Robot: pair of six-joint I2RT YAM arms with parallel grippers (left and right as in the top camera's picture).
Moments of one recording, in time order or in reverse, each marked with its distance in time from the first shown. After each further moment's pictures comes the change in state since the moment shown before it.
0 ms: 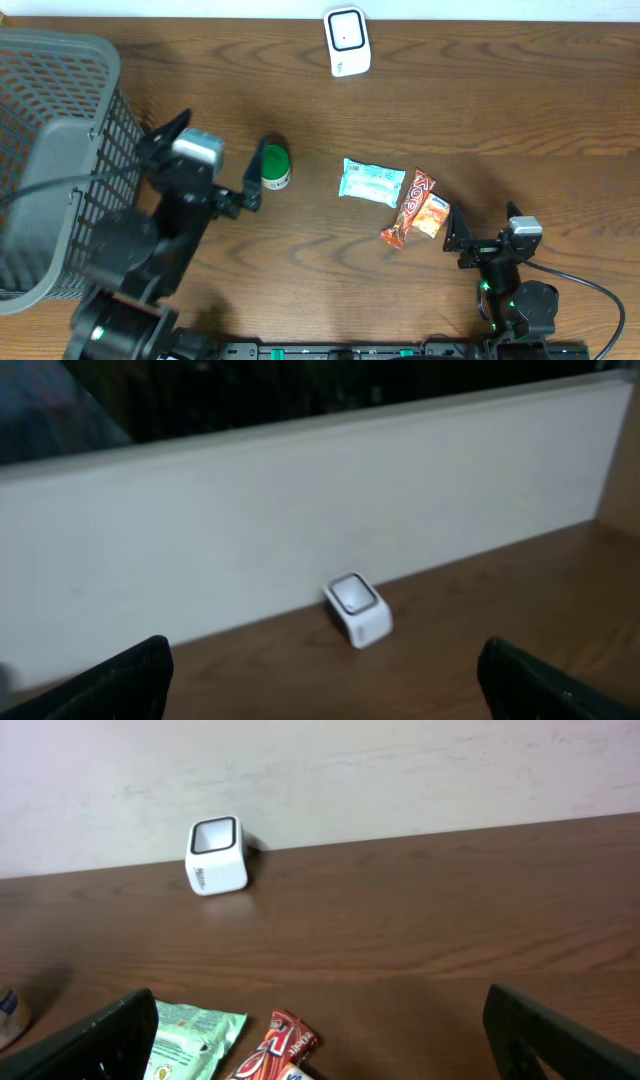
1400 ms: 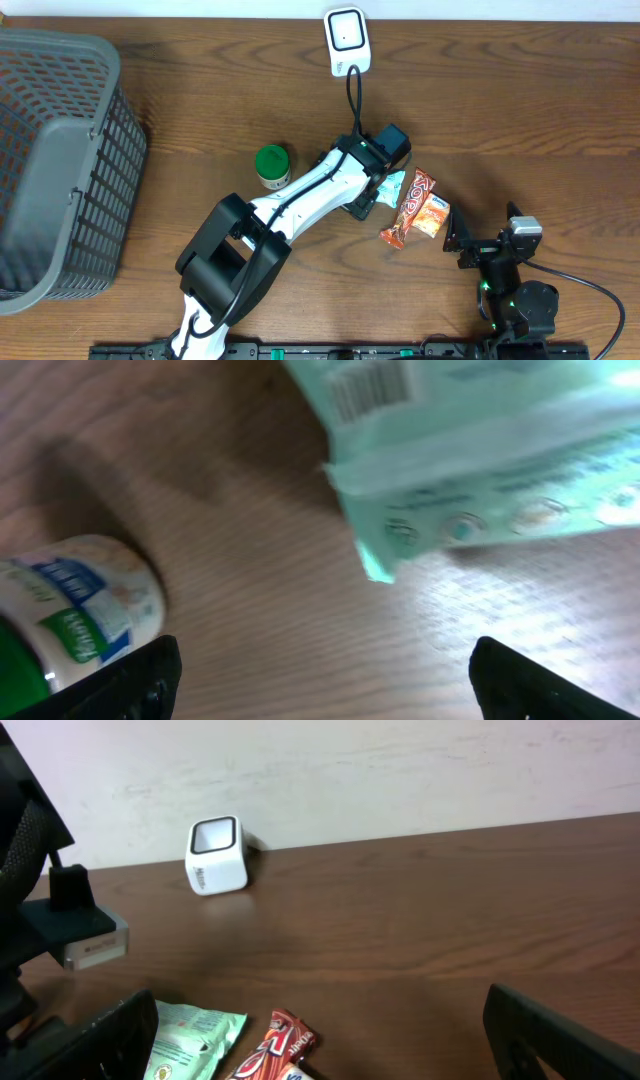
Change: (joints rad) left arm -0.404 1.320 0.590 -0.727 -0.240 -0.269; right arm 0.000 0.000 0.000 0.000 0.000 0.000
